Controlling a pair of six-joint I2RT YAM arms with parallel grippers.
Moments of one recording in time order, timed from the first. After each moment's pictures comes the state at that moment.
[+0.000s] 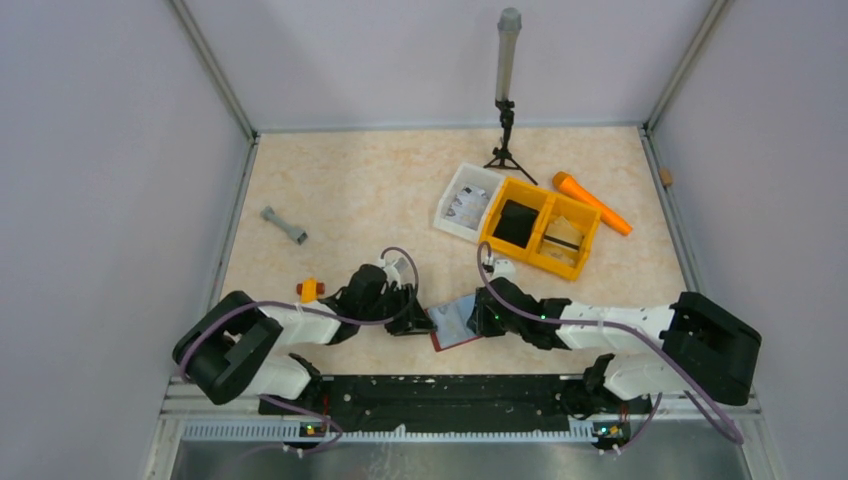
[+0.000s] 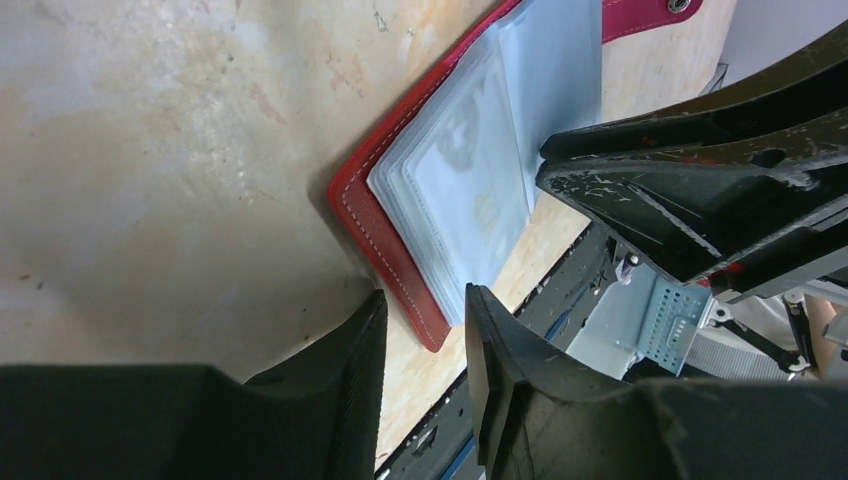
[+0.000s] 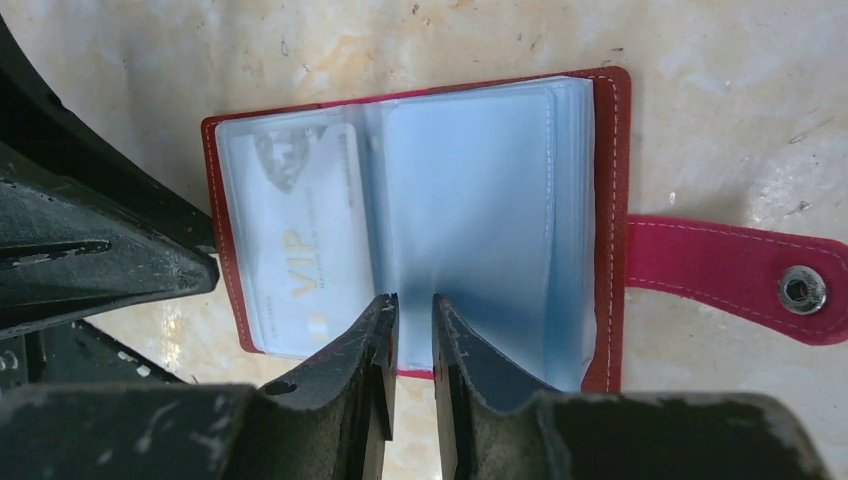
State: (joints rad) left arm -0.68 1.35 0.29 0.35 0.48 -0.93; right arm 1.03 1.26 0.46 -0.02 0.19 0.84
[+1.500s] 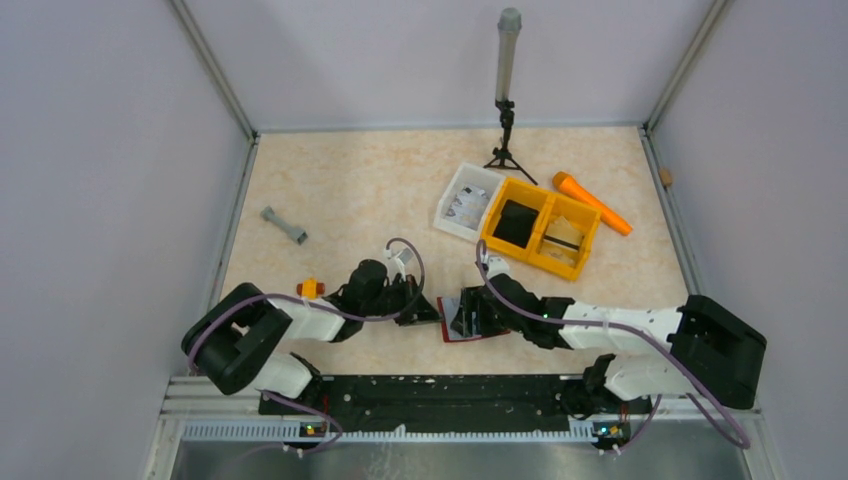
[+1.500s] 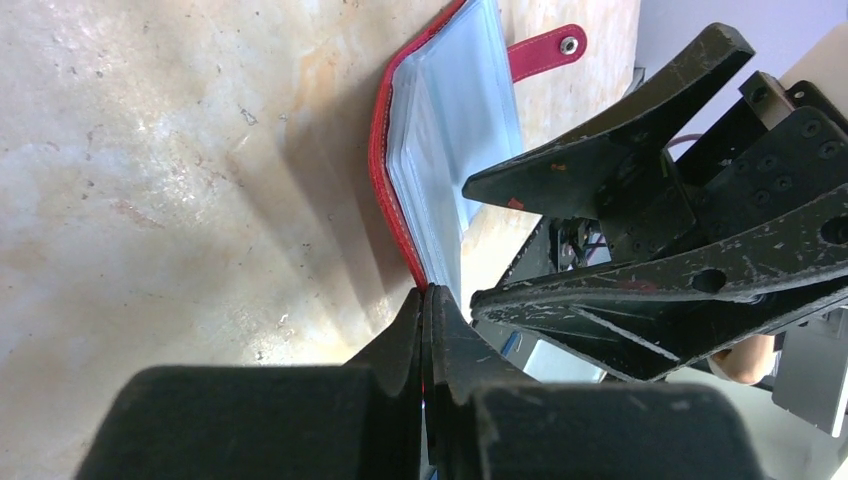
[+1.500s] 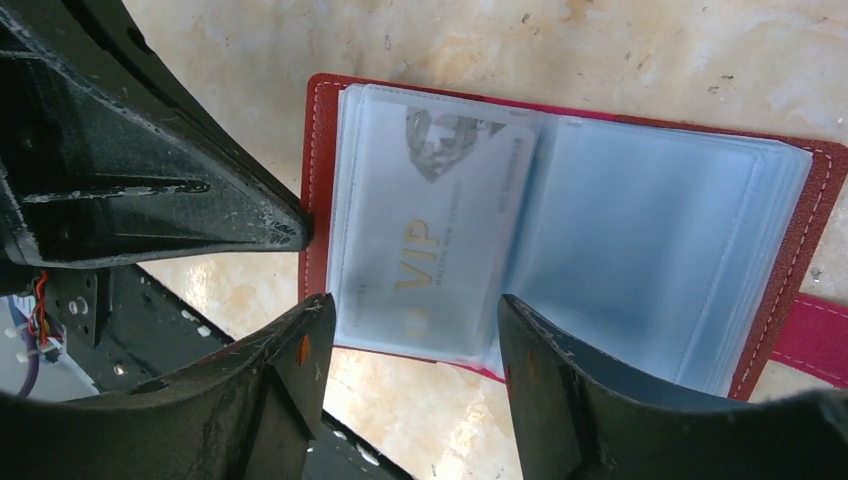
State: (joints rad) left arm -0.68 1.43 0.31 0.58 0.54 -0.97; right arm 1.03 1.23 0.47 0.01 0.10 0.80
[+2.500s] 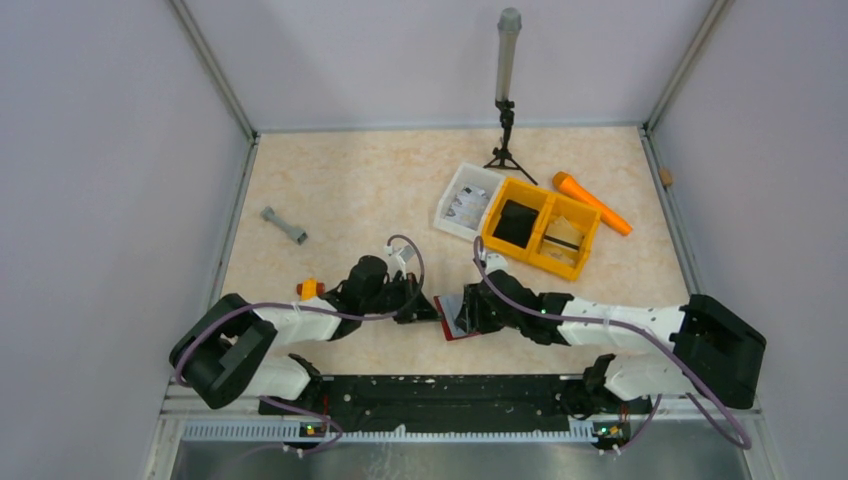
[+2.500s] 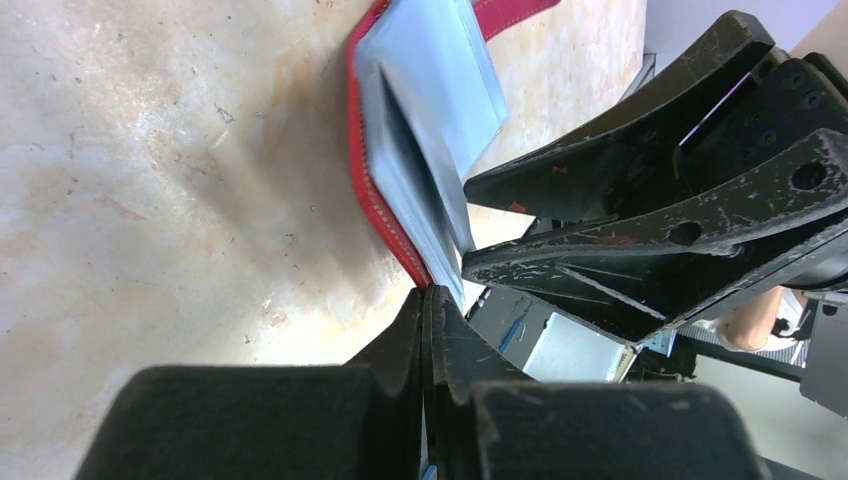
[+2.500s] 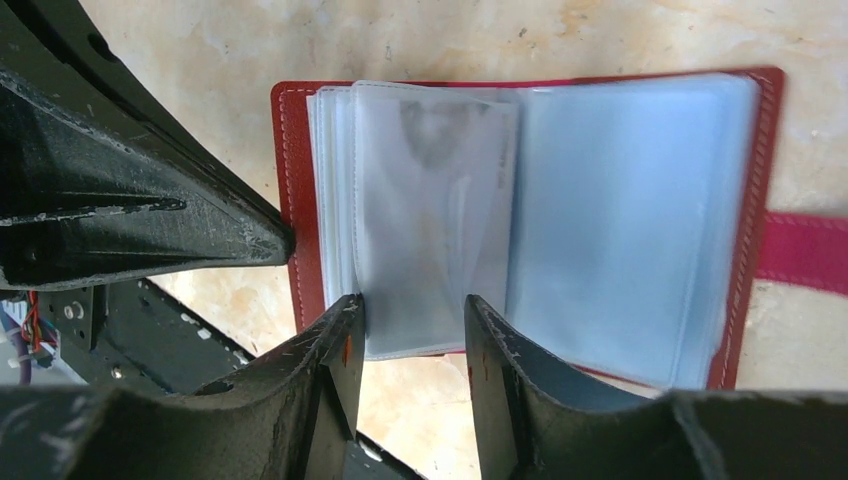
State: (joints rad) left arm -0.68 1.34 0.35 0.44 0.53 -0.91; right arm 1.03 1.25 0.53 -0.06 0.11 0.78
